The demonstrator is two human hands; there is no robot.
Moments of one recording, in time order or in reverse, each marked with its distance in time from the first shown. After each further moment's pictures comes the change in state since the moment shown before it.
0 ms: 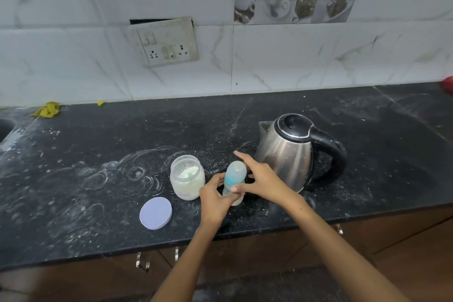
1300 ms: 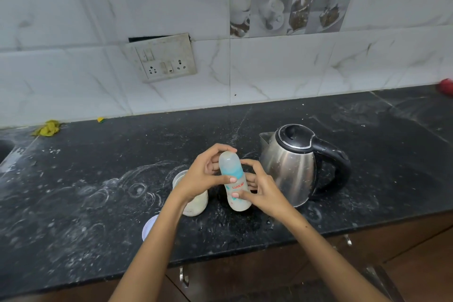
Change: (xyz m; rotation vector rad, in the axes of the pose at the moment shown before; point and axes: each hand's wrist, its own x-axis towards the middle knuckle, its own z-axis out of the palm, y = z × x) left_hand 0.064 0.085 -0.068 -0.188 -0.583 0.143; right_hand -0.004 -0.007 0.011 0.361 0.155 -0.019
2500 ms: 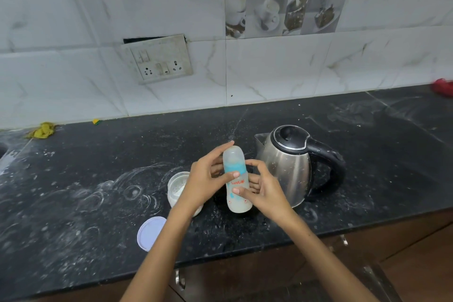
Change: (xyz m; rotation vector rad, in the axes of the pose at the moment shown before) left_hand -0.003 0.005 0.027 0.111 0.181 0.047; right_hand -0.014 -0.016 -0.008 0.055 0.121 0.025
